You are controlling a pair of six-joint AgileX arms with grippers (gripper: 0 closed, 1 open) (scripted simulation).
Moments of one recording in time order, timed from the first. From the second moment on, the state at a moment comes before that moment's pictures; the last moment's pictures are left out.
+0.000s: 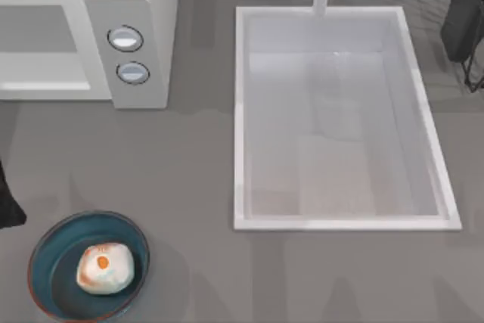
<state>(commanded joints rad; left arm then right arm) -0.03 0.18 0.12 -0.10 -0.07 -0.18 0.00 0.00 0.00 0.00 0.00 0.00</state>
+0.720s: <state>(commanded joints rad) 0.00 0.00 0.00 0.00 0.00 0.00 0.00 0.00 0.00 0.00 0.00 0.00</state>
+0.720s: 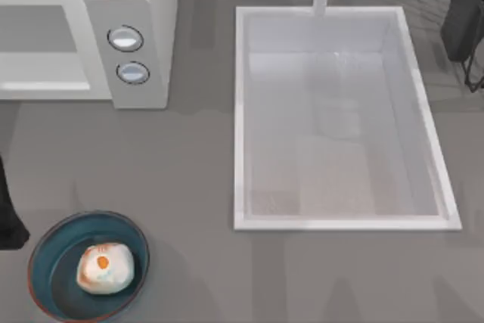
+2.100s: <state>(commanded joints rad) 0.03 0.03 0.03 -0.02 0.03 0.03 0.00 0.00 0.00 0.00 0.00 0.00</state>
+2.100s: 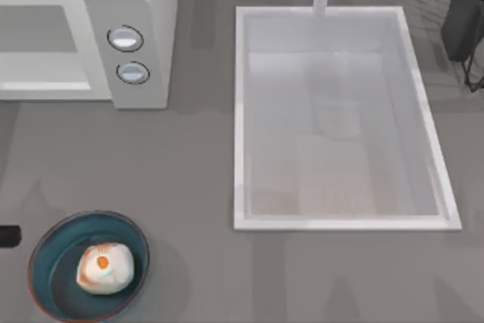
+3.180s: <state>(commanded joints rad) 0.94 1.53 1.19 -0.61 0.63 0.82 0.00 0.00 0.00 0.00 0.00 0.00</state>
